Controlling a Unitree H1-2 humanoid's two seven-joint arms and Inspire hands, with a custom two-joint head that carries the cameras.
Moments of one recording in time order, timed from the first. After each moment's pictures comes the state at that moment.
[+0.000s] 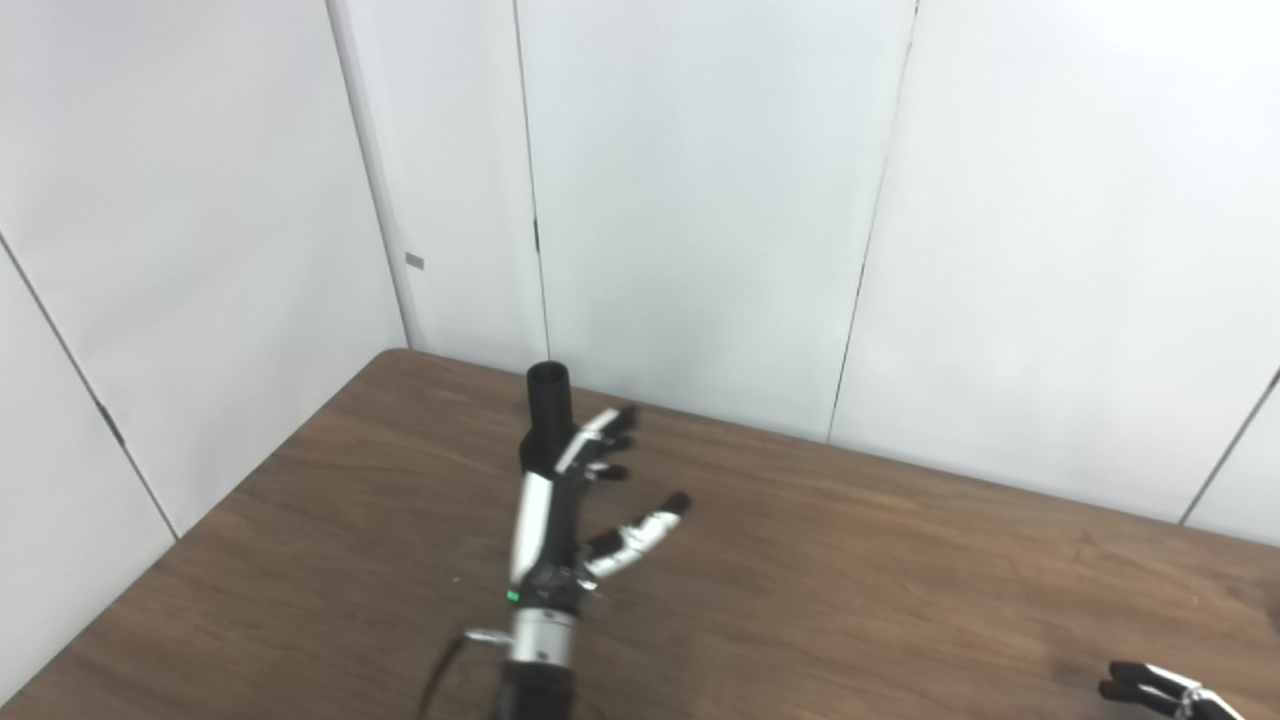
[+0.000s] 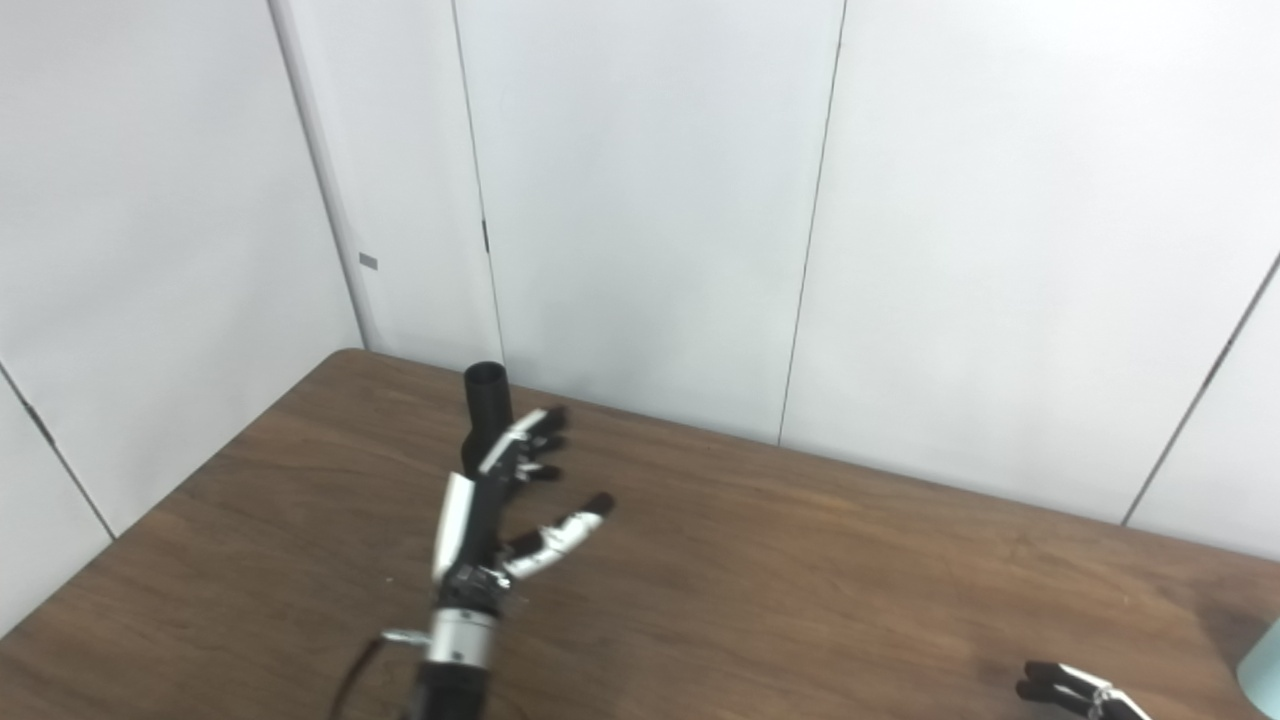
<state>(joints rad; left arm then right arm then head) -0.19 0.12 0.14 0.14 0.34 -0.32 0.30 -0.01 -0.15 -0.05 -0.04 -0.12 -0.12 0.01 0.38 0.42</state>
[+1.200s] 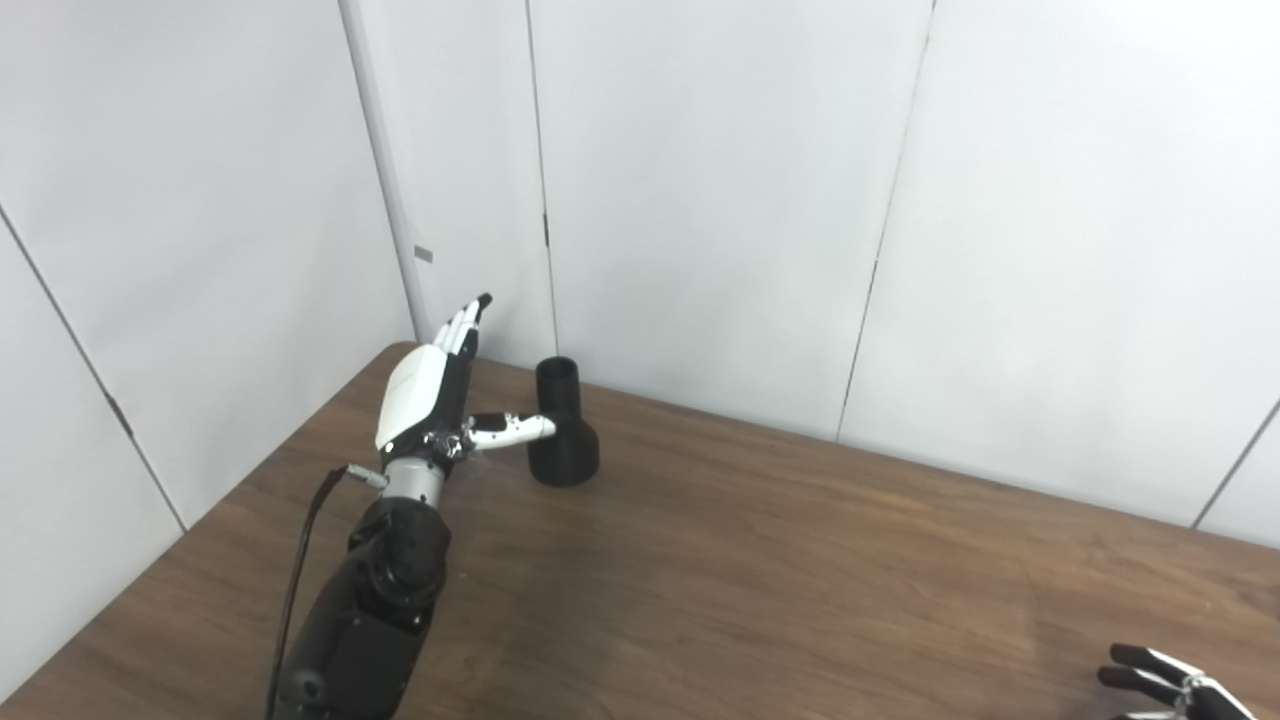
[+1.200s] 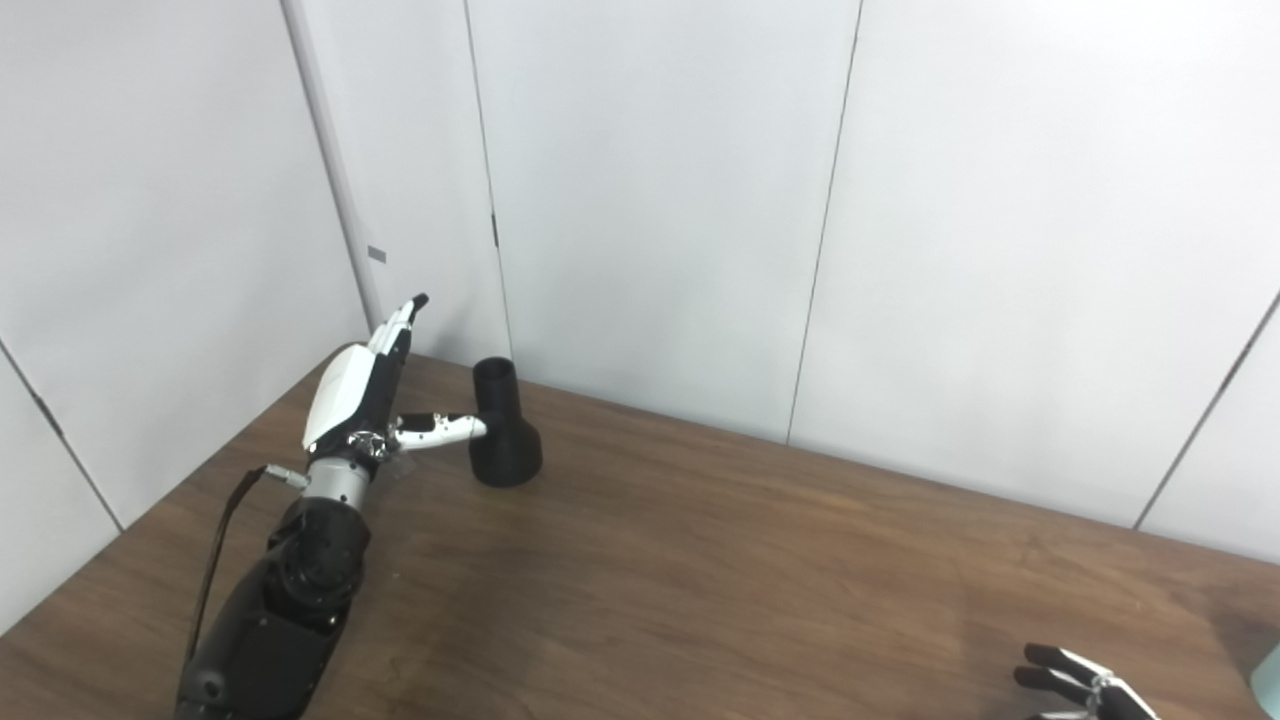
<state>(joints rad) -0.37 0.42 0.15 0.18 0.50 0.13 0.16 0.00 -0.15 -0.03 -0.17 -0.18 -0.01 0.01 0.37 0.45</state>
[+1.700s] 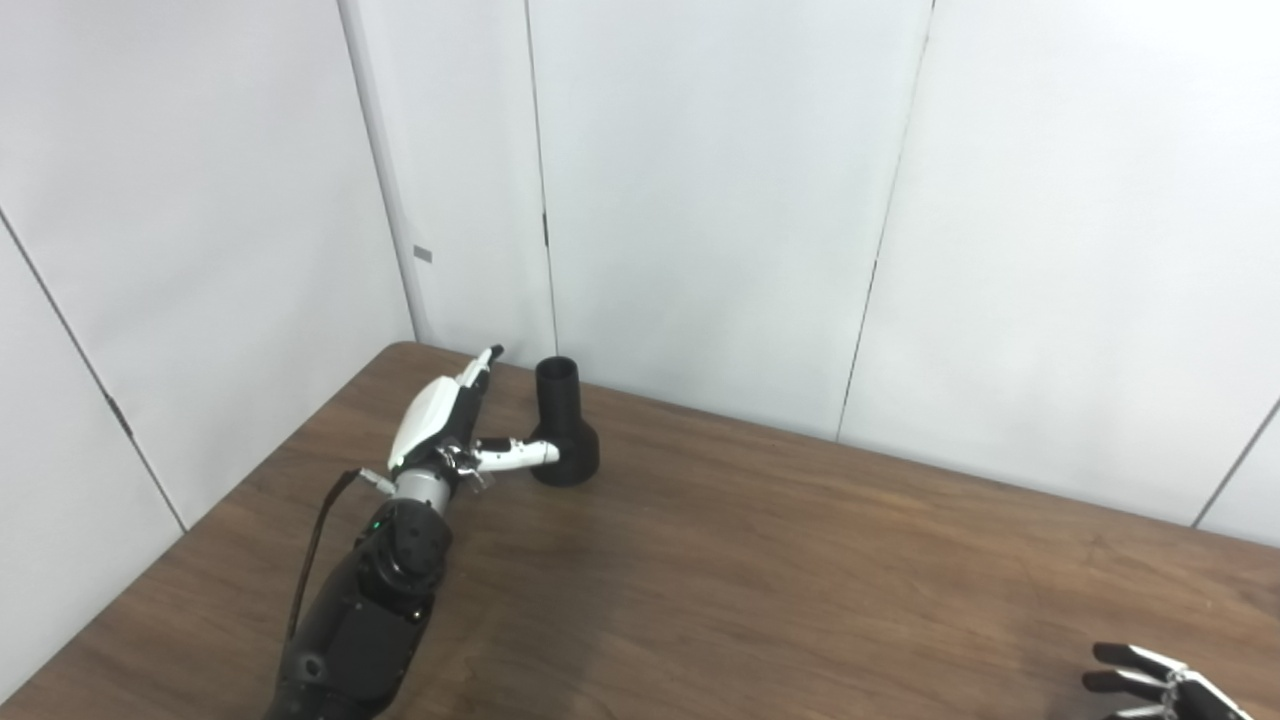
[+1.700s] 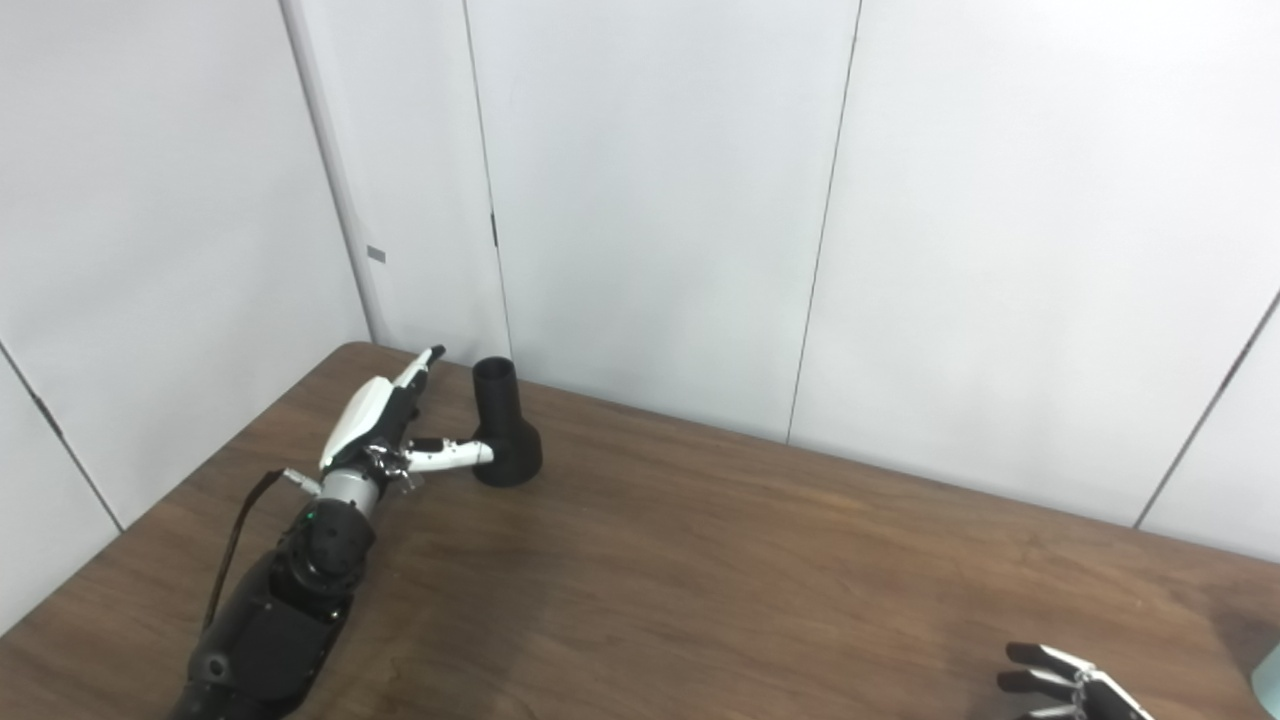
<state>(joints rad) -0.40 0.45 0.10 0.27 0.41 0.22 0.05 0.01 -0.18 0.00 -0.17 -0.18 -0.06 0.04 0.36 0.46</state>
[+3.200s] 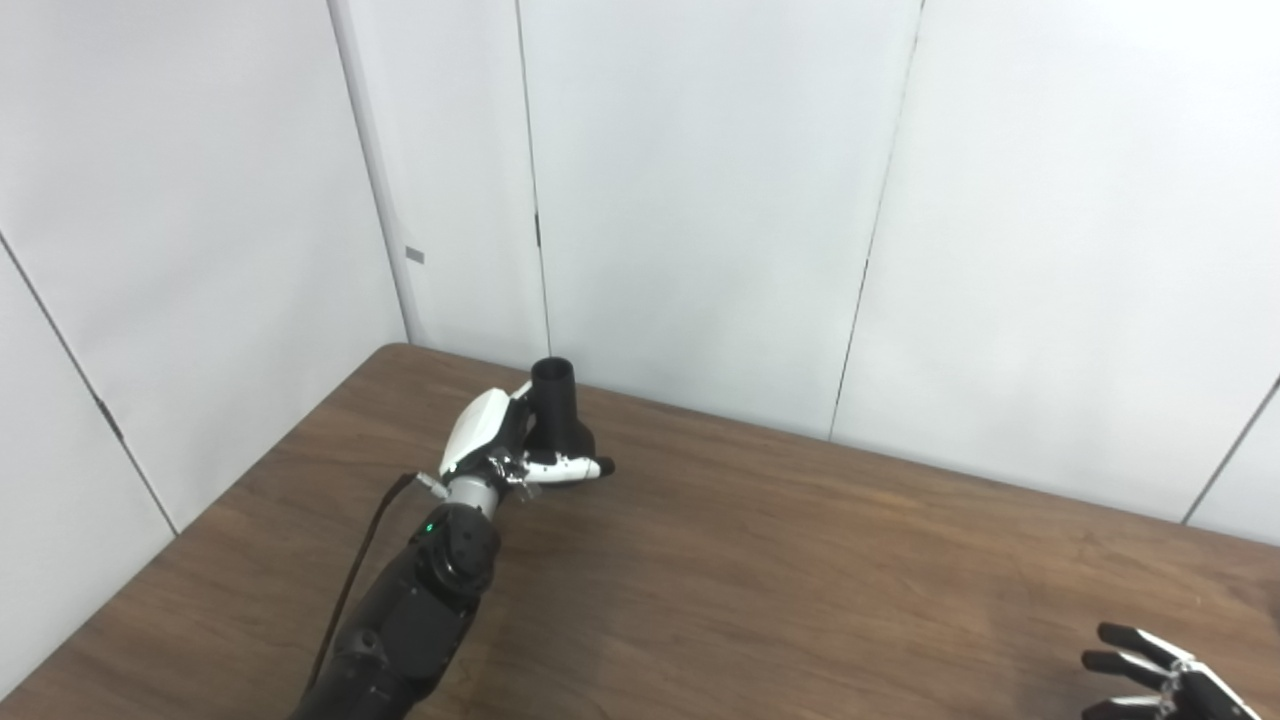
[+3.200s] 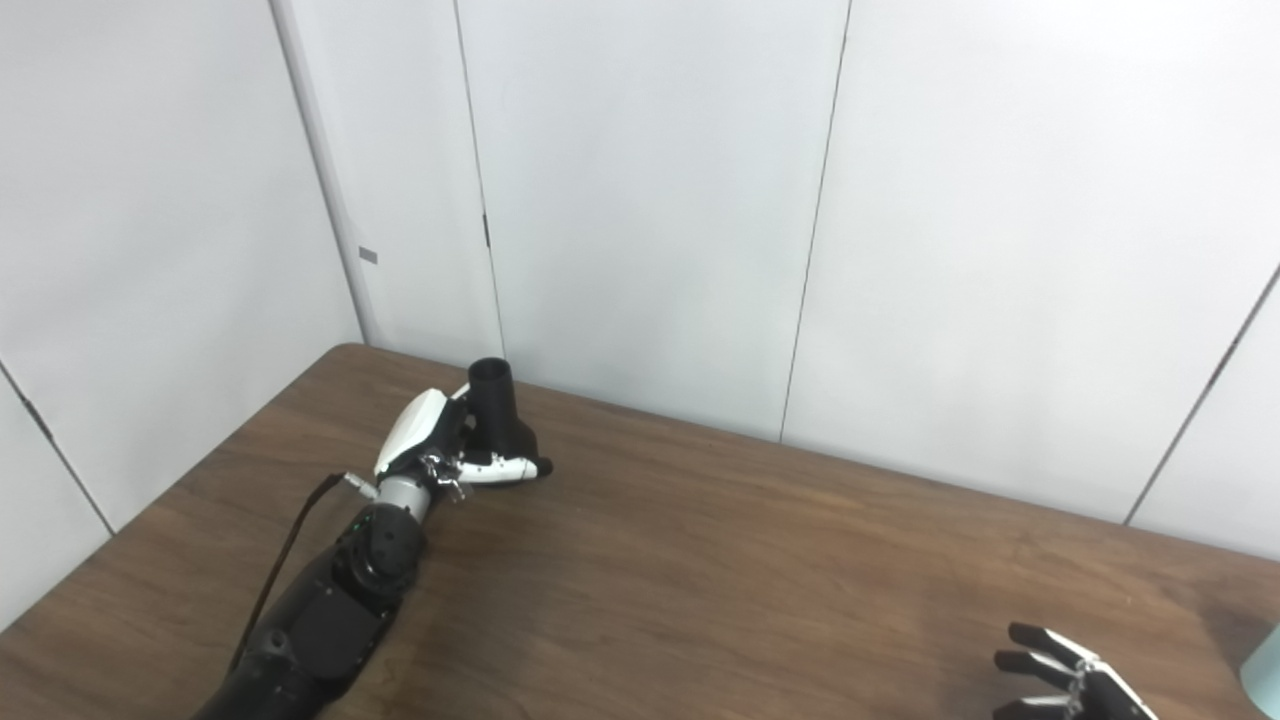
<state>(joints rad) -0.51 0.42 -0.06 0.54 0.38 0.09 0.18 0.04 -0.16 -0.01 -0.28 -0.14 0.03 0.05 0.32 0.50</state>
